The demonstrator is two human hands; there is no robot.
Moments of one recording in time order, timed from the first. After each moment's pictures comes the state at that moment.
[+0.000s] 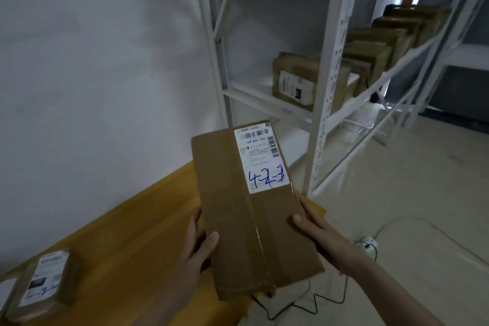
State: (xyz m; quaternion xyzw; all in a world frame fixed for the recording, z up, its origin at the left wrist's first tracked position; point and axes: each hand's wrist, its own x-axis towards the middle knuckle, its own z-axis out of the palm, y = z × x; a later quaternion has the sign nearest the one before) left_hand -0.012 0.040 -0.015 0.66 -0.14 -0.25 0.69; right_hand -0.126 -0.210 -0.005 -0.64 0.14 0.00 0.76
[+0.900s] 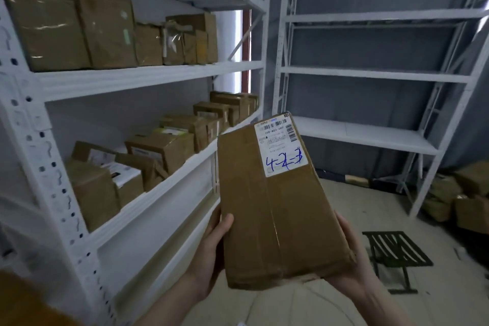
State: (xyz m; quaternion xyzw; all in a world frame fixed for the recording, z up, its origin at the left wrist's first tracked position) left_hand -0.185 -0.490 0.105 0.48 -0.29 -0.46 0.69; right_hand -0.382 -0.598 0.123 -0.30 0.17 -0.31 0.88
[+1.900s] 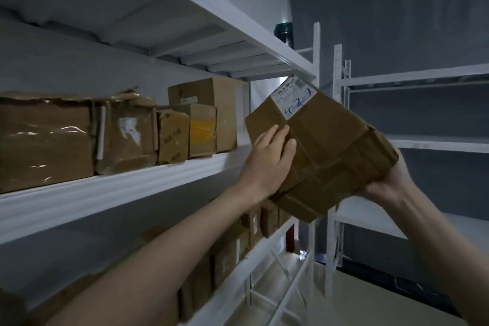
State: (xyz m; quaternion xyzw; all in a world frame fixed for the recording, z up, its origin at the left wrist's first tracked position) left_hand 0.070 -0.962 0.337 0.67 -0.58 0.18 0.43; right_hand -0.095 -1.080 0.339 -0.43 -0.07 -0.32 0.84
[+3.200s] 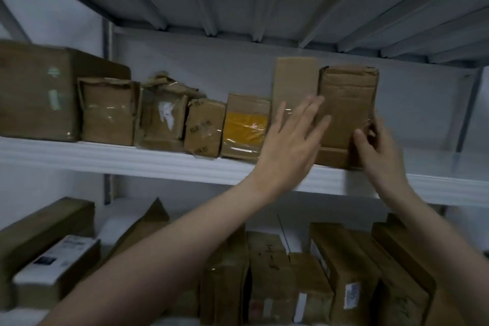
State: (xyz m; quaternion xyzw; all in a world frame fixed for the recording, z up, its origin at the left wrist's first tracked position) left_hand 0.189 -1.026 0.345 0.79 -0.24 0.57 -0.04; right_hand 0.205 -1.206 0.352 -0.76 -0.21 -0.39 0.49
